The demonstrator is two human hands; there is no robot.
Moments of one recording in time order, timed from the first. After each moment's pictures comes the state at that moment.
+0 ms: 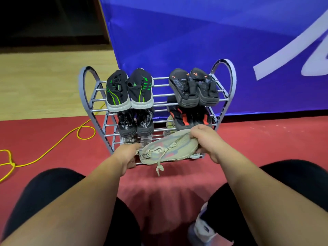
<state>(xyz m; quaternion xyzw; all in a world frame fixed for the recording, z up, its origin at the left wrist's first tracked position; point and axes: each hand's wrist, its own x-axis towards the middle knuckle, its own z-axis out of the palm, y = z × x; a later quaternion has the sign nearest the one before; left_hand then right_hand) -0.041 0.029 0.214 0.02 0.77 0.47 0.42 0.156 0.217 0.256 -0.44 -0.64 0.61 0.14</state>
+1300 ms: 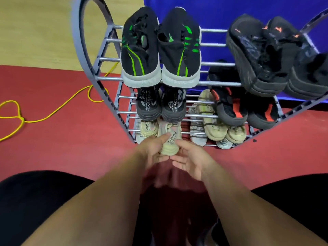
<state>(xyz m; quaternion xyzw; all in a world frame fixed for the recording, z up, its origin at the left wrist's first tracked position) -0.097 0.073 0.094 -0.08 0.66 0.49 0.57 0.026 0.174 0.093 -0.49 -0.39 0.78 -0.06</state>
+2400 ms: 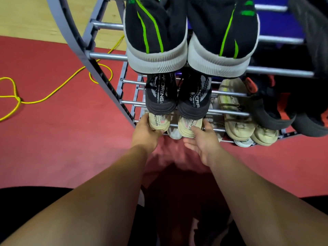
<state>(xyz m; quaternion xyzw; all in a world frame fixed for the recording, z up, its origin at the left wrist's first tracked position) -0.151 0.058 0.034 0.09 0.85 0.44 0.27 -0.038 0.208 0.024 -0.56 -0.46 0.69 0.02</state>
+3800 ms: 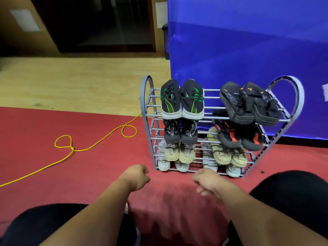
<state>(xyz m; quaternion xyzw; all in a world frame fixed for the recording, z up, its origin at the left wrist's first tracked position) -0.091 -0.102 0.206 0.25 0.92 0.10 0.30 0.082 0.119 0.182 -0.42 -0.73 0.51 -0.16</state>
